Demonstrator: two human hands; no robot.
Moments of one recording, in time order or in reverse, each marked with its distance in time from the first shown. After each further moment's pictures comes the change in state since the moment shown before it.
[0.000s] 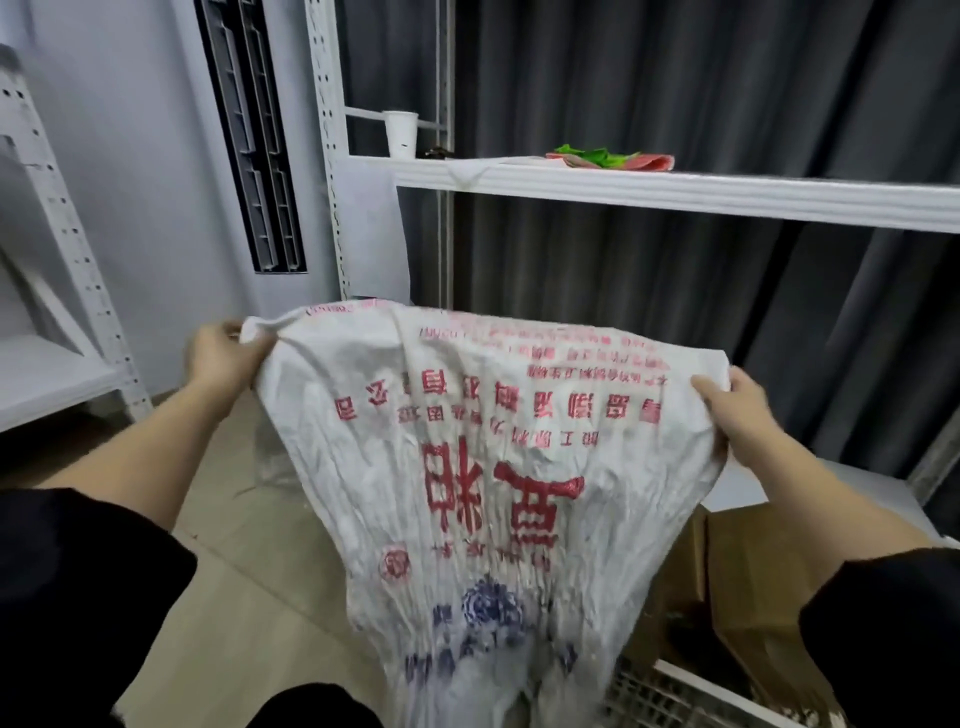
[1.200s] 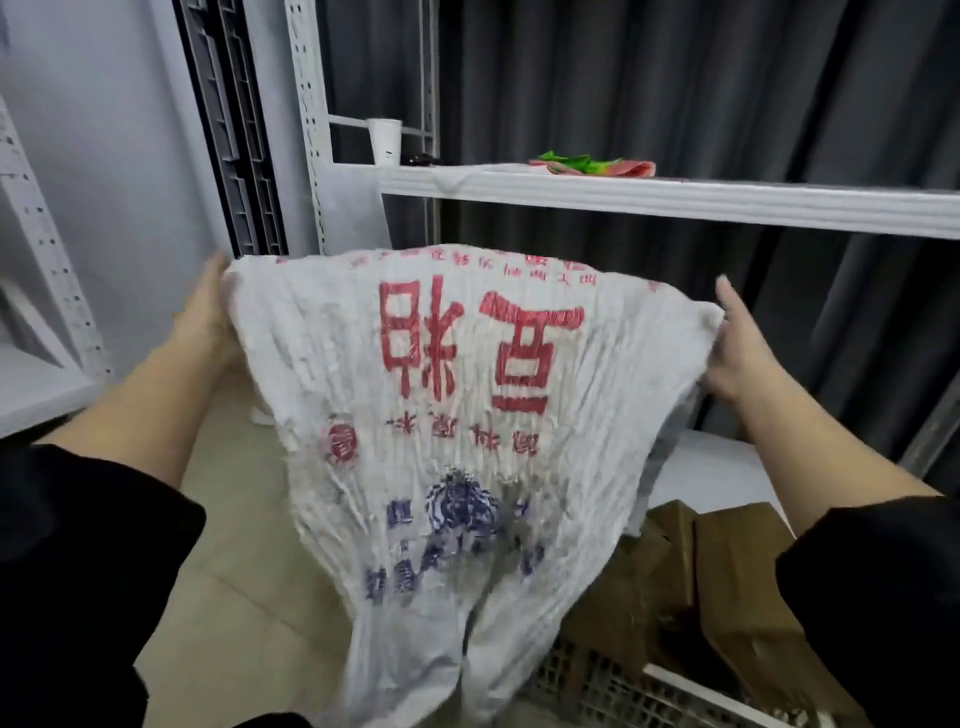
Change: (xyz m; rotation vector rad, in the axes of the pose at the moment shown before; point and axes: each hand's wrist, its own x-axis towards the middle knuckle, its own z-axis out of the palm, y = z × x) left_hand 0.018 0.061 0.000 -0.769 -0.232 -0.303; right_hand 0.025 -0.066 -0.001 0.704 -0.341 0.129
